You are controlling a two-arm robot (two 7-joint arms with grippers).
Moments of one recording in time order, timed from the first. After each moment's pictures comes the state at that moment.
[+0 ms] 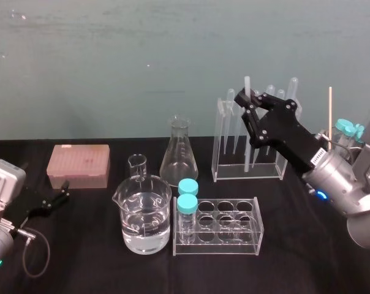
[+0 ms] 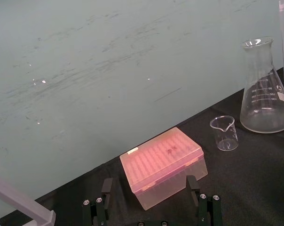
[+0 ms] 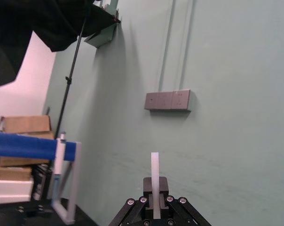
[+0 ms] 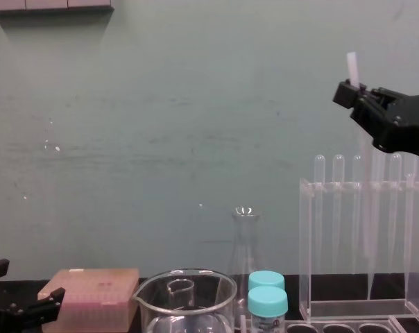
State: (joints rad) left arm -0.20 0.60 0.45 -1.41 -0.25 -0.12 0.03; right arm 0.34 0.38 -0.28 -1.36 0.53 -0.48 0.66
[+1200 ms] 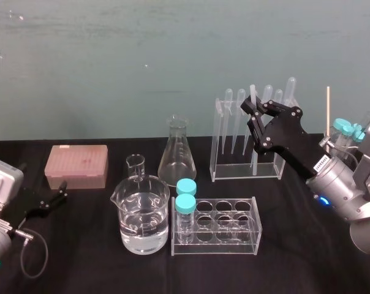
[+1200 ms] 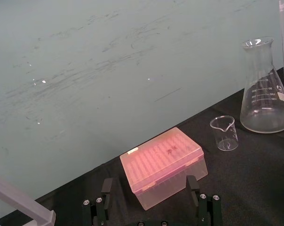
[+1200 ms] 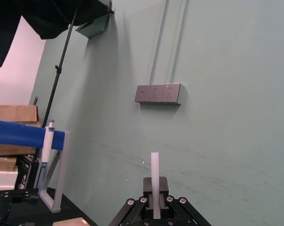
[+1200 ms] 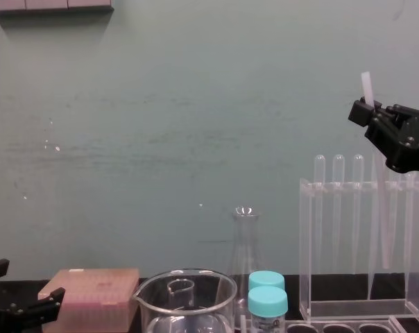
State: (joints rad) left arm -0.20 0.60 0.45 -1.41 -0.25 -0.12 0.03; right arm 0.32 0.38 -0.25 -1.34 0.46 -0.54 0.63
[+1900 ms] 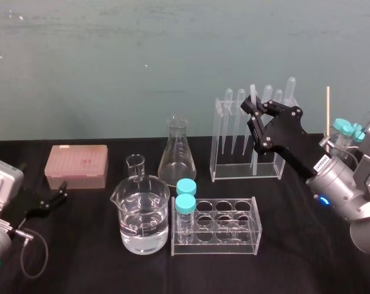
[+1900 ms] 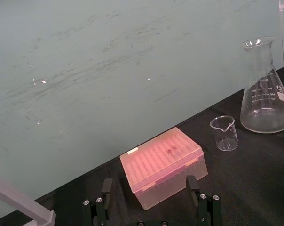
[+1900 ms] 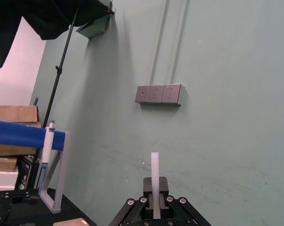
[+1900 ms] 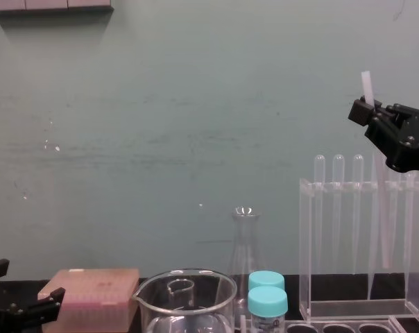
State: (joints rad) left arm -0.20 0.60 0.45 -1.41 -0.25 -0.12 0.03; right arm 0.32 0.38 -0.25 -1.34 0.46 -0.54 0.63
